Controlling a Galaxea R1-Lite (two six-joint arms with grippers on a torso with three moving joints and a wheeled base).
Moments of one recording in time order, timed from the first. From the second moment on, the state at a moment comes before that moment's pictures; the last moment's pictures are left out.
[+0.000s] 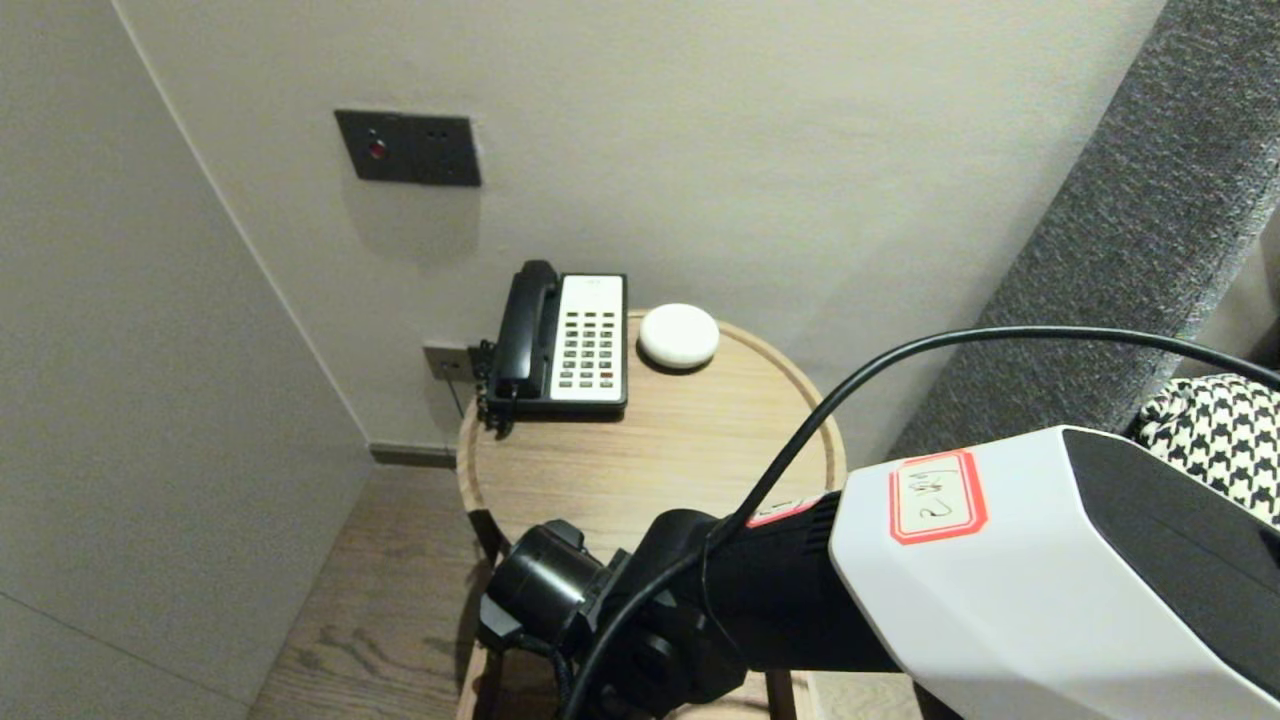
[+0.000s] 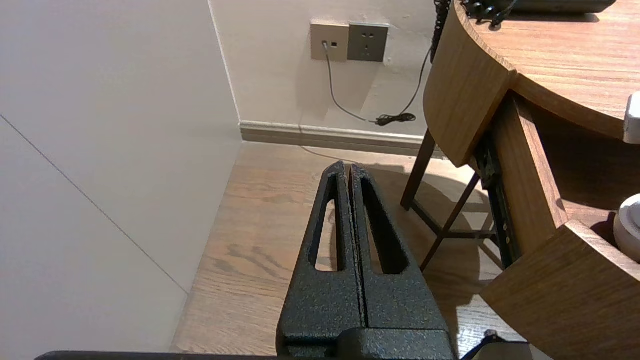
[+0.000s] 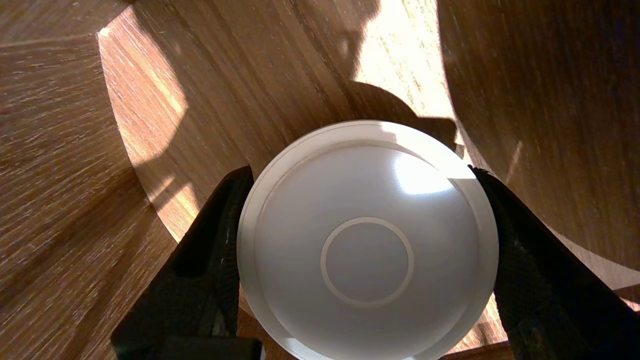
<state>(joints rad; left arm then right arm) 0.00 0.00 -0.01 0.01 0.01 0.00 1.05 2.27 -1.62 0.52 -0.13 0.05</state>
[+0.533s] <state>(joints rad) 0.00 0.00 -0.01 0.01 0.01 0.00 1.05 2.26 -1.63 0.52 -0.13 0.05</state>
